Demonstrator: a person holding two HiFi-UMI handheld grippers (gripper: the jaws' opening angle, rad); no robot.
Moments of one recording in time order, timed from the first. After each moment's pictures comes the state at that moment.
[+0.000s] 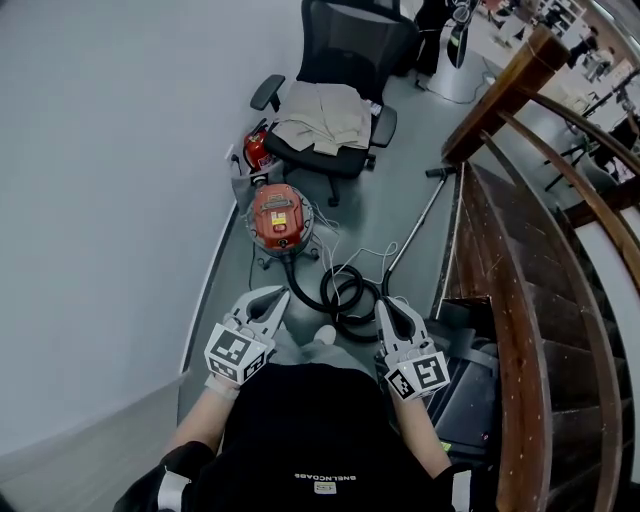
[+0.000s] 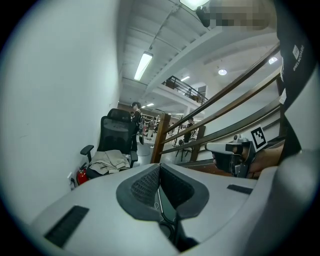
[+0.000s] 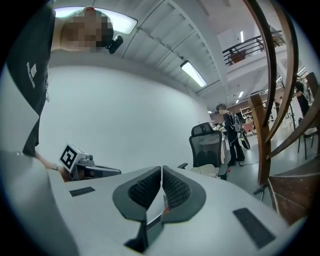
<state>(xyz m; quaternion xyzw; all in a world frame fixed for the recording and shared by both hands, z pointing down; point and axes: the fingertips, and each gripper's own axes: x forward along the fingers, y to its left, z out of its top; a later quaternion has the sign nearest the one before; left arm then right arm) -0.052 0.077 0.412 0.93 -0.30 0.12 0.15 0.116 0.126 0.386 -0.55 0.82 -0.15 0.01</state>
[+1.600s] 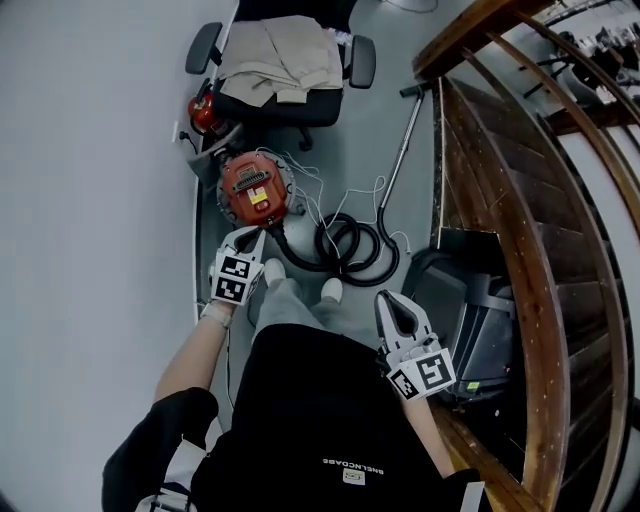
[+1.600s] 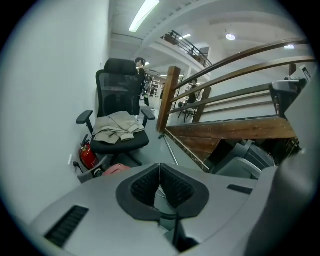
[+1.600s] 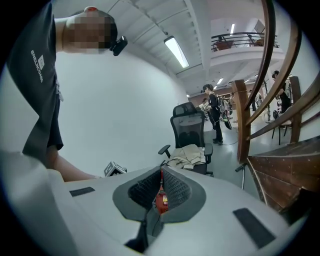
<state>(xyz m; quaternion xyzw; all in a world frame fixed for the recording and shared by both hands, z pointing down) -0.094 -0.172 0.666 0.90 -0.23 0.33 0.18 0.058 0.009 0.454 -0.64 0.72 -0.25 -0.06</state>
